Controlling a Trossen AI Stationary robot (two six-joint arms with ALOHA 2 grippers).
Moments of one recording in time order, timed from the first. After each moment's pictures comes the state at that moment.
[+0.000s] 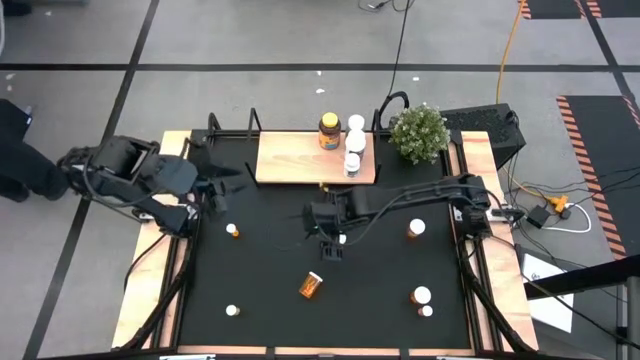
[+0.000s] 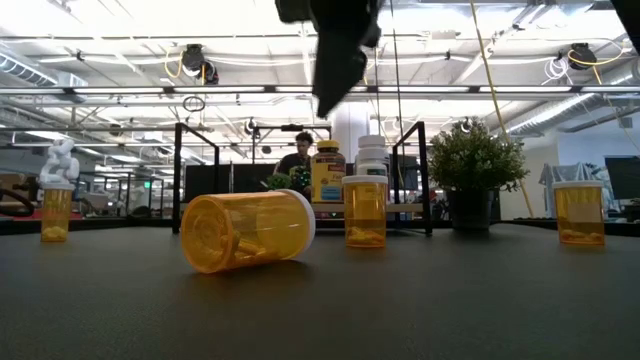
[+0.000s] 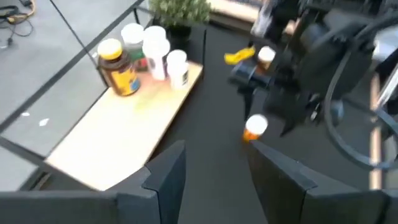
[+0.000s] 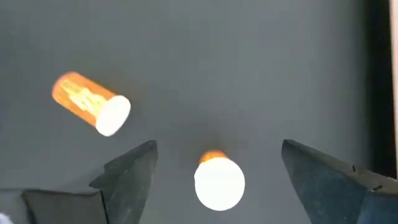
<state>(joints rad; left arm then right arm) -0.27 1.18 1.74 -1.33 -0.48 -0.50 0.12 1.99 1.82 -1.04 0.05 0.18</state>
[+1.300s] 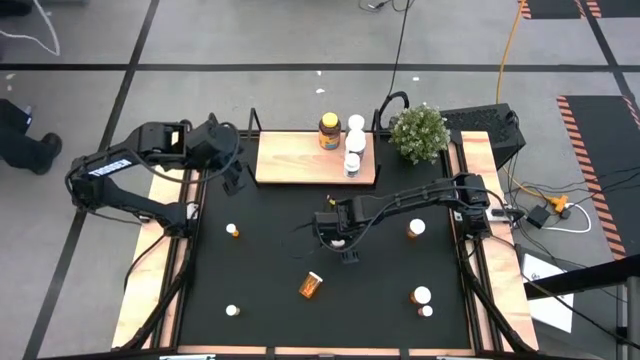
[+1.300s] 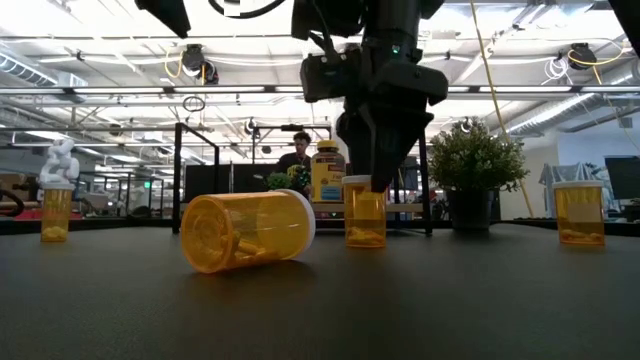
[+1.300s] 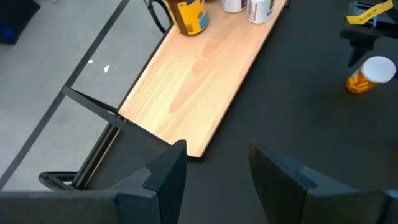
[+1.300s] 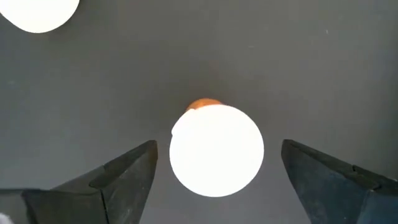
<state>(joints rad) 0.19 1.19 1.55 -1.33 -0.31 -0.18 0.10 1.99 1.53 -0.92 0.02 -0.03</state>
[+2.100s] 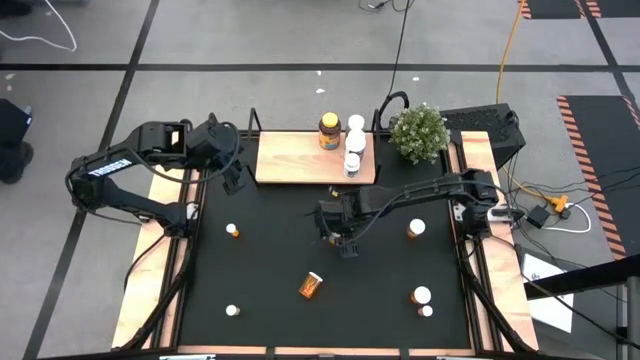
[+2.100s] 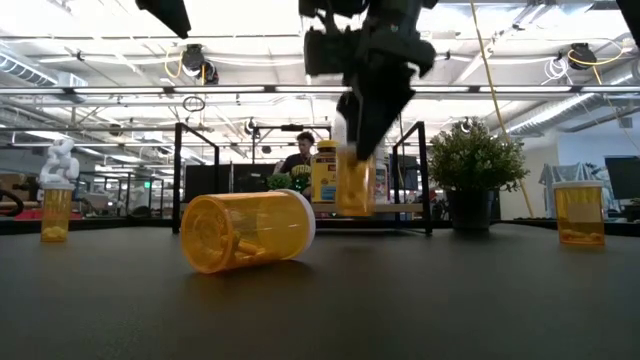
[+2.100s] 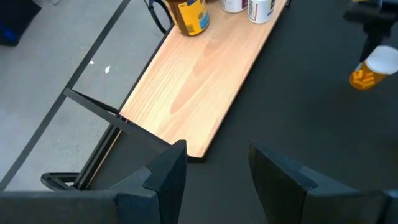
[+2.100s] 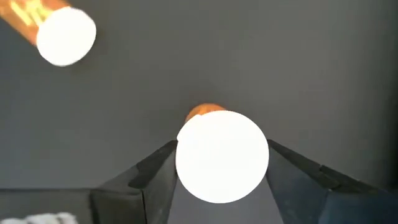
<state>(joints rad) 0.19 1.19 1.55 -1.33 -0.31 -0.16 0.06 1.91 1.53 -0.89 -0.01 -0.03</state>
